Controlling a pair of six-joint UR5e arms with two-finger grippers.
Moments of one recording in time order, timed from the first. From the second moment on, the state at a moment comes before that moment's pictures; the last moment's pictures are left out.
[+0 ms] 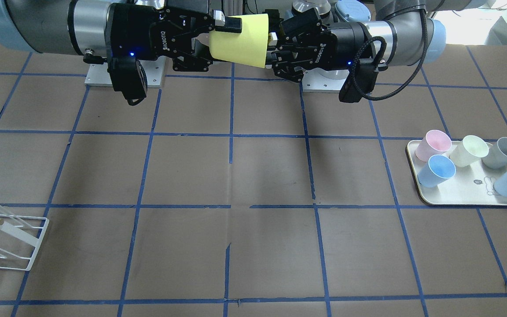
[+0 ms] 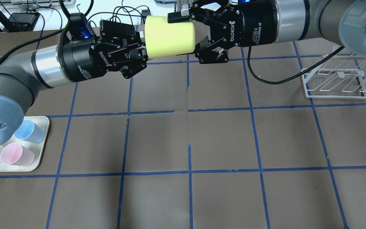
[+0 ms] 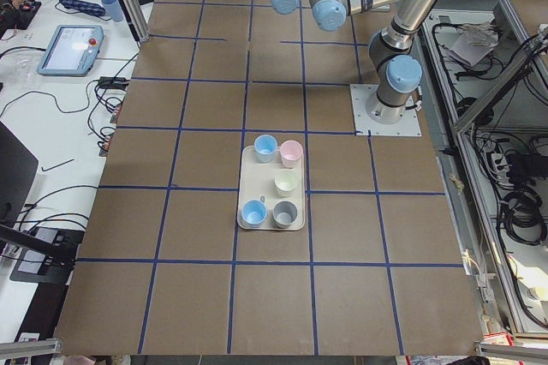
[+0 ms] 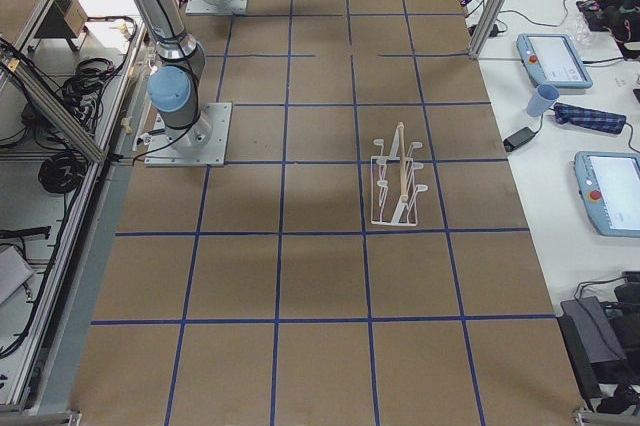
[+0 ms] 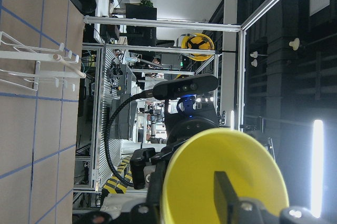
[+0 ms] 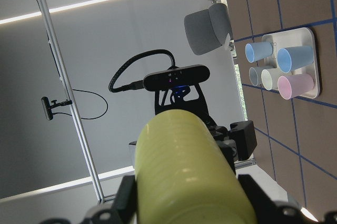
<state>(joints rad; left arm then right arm) -1.41 -1.42 -1.97 -1.71 -0.04 0.35 1.54 -1.56 1.63 -1.03 -0.12 -0.41</state>
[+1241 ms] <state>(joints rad) -1.41 -1.39 -1.97 -1.71 -0.01 0.32 1.46 -1.50 1.41 -1.04 -0.30 -0.25</state>
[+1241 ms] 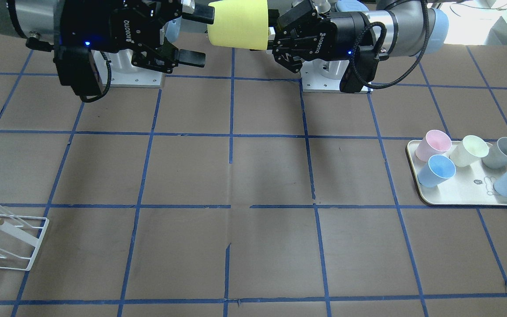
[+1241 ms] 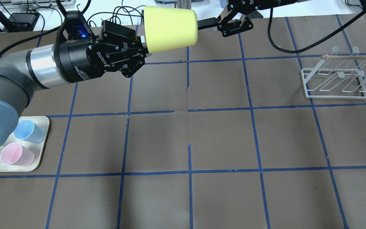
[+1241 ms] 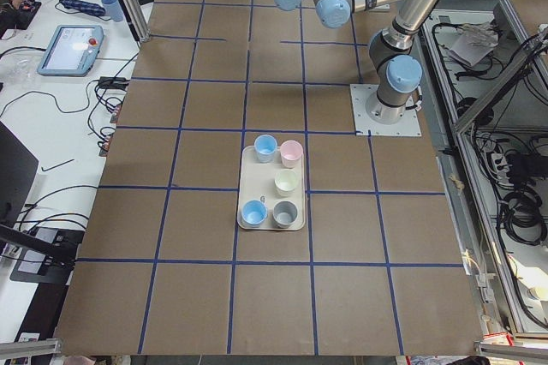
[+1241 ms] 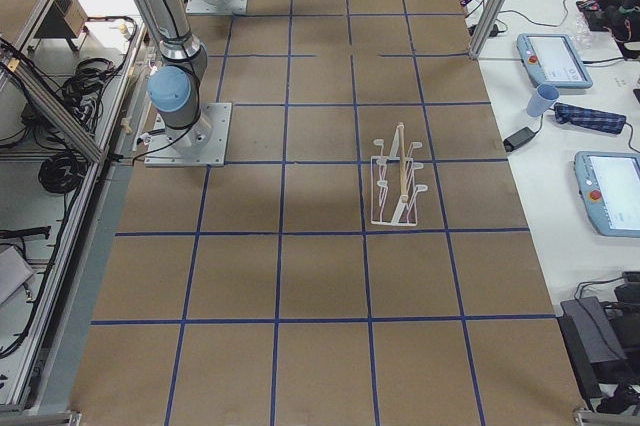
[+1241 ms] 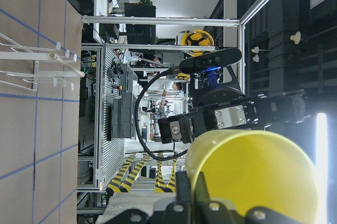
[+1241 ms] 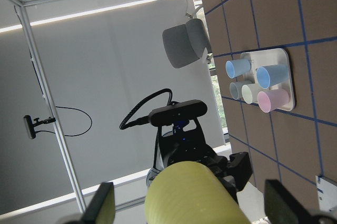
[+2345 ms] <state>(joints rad) -1.18 -1.39 -1.91 -1.56 1.01 0.28 1.39 -1.49 1.33 -1.34 -1.36 -0.01</state>
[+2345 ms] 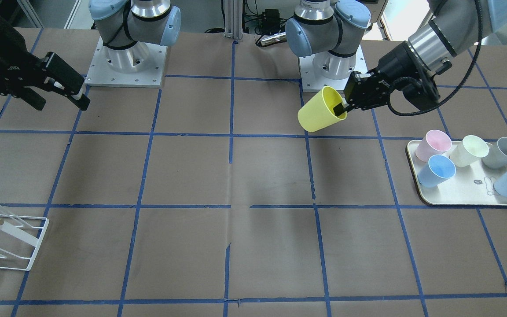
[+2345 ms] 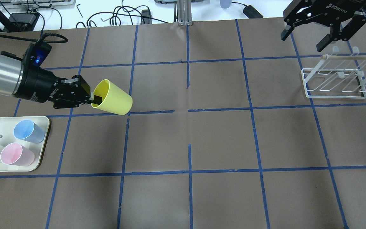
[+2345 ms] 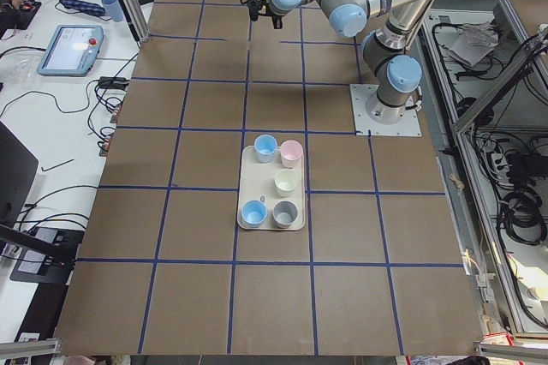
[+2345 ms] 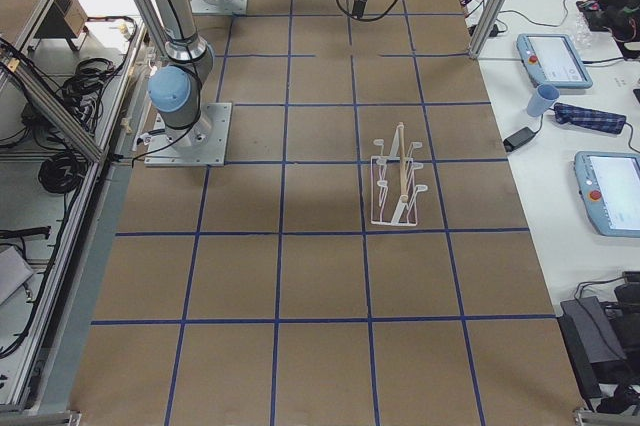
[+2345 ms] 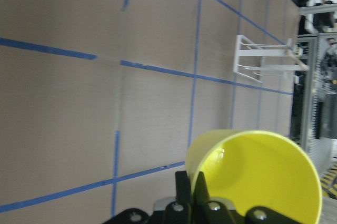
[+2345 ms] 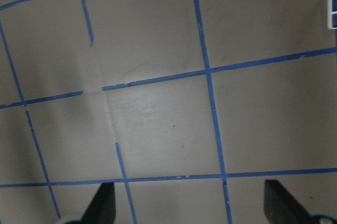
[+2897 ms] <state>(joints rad) -1.08 -1.45 -1.82 -1.50 1.43 0.48 1.56 -1.47 1.39 -1.46 -1.55 0.11</state>
